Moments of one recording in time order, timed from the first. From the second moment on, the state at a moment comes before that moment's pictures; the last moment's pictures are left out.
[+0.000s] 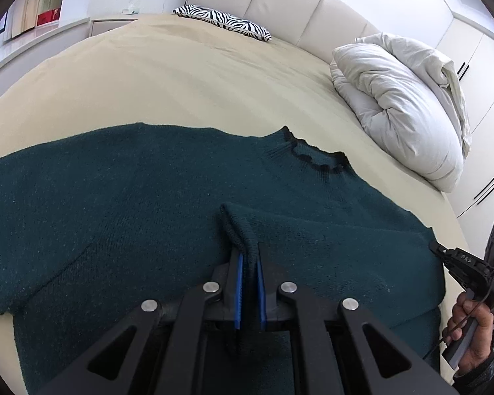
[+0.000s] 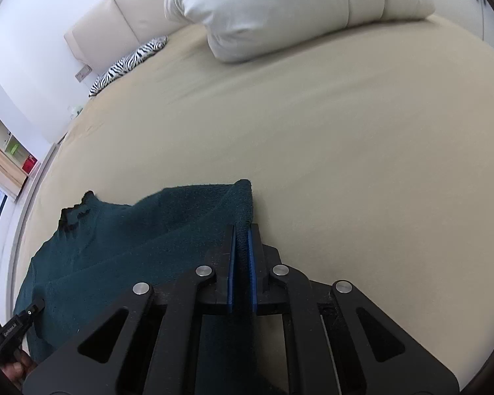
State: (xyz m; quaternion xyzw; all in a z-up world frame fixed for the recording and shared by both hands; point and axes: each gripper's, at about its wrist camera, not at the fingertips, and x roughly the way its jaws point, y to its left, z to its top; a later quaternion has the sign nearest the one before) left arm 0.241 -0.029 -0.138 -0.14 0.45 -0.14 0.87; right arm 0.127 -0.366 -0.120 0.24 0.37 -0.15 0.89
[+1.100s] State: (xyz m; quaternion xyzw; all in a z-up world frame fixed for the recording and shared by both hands) left arm 0.222 -0.019 -0.147 -0.14 0.43 -0.14 0.88; right arm 0.091 -0.316 -0.143 0.21 0.39 -0.10 0.89
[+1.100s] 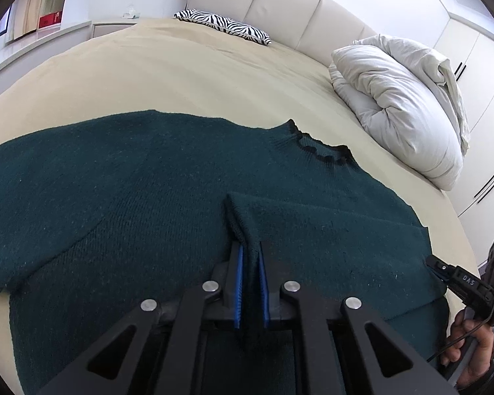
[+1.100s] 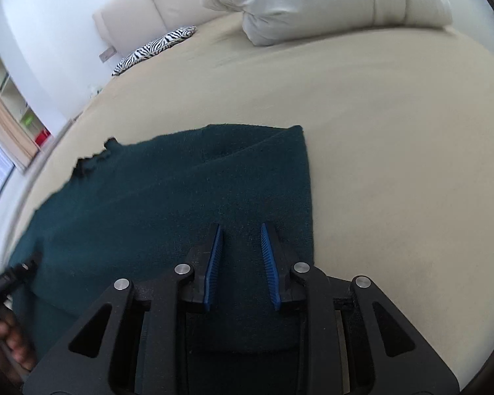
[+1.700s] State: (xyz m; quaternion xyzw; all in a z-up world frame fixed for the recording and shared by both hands) left arm 0.129 0.098 -0.089 -0.24 0.35 -0.07 0.90; right arm 0.036 -0.294 -0.103 0.22 0.29 -0.12 0.92
